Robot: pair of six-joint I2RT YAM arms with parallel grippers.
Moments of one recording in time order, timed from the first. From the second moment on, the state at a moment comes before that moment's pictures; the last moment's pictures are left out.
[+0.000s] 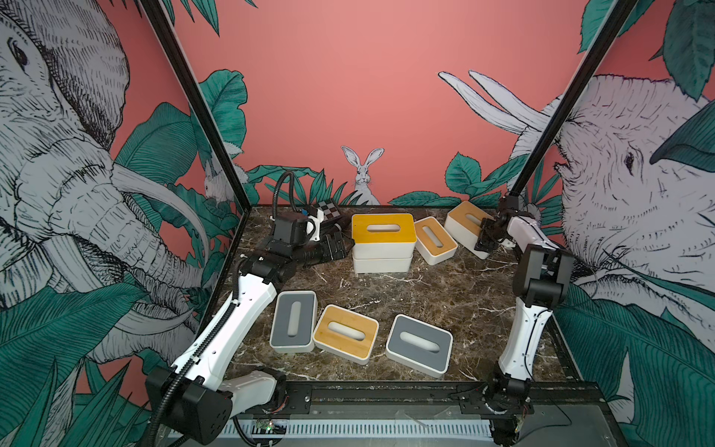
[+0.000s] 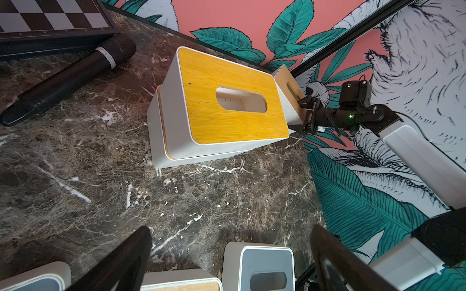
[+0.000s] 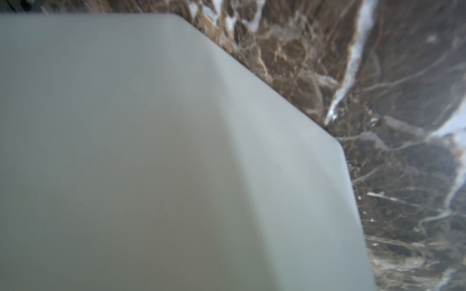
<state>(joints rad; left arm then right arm) -0.39 1.20 1.21 -0.60 0.37 -0.56 -0.19 2.21 1.84 -0.74 -0.19 1.71</state>
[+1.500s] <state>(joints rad) -0.39 1.20 1.19 -0.55 0.38 -0.61 -0.31 1.79 1.36 -0.66 -0.21 1.56</state>
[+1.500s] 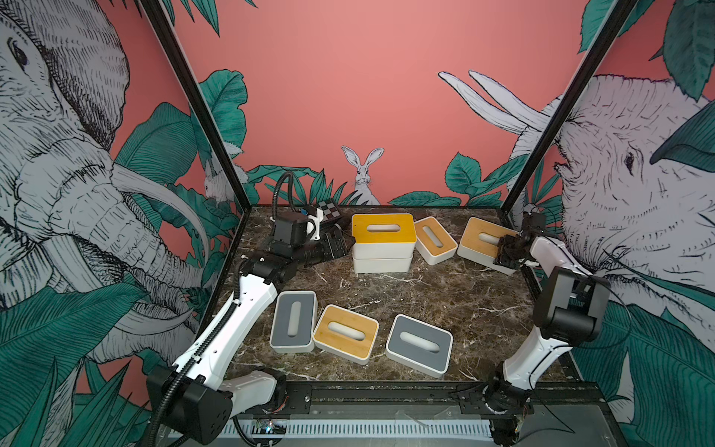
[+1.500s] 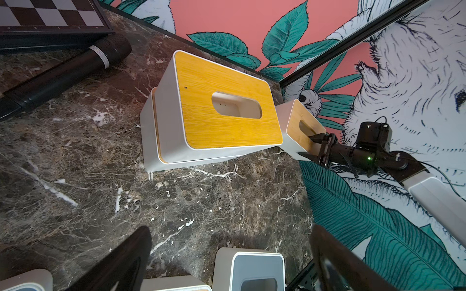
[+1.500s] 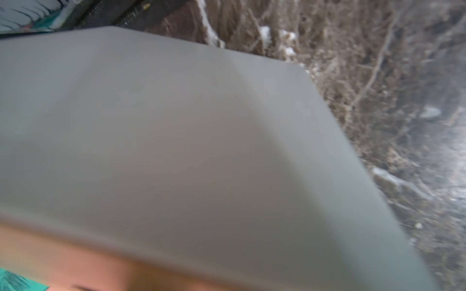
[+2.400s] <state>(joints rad) -0.39 1.20 1.16 -0.50 0.39 -0.65 -0.16 1.47 1.44 -0.96 -0.23 1.47</state>
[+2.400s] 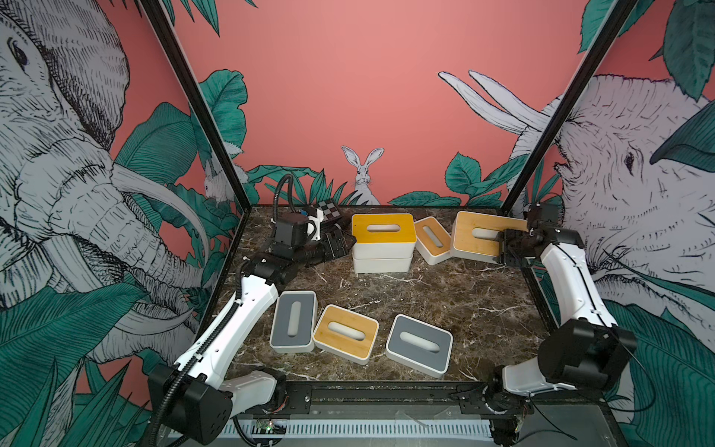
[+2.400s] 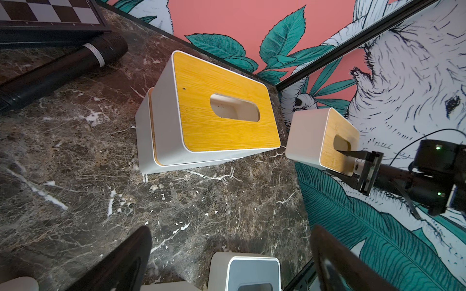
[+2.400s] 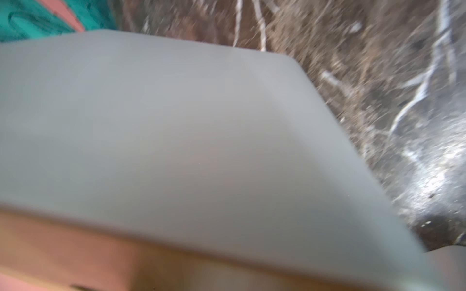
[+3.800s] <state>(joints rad) -0.39 0.98 1.11 -0.46 0.40 -0.62 0.53 1.73 1.90 -0.95 -0.05 1.67</state>
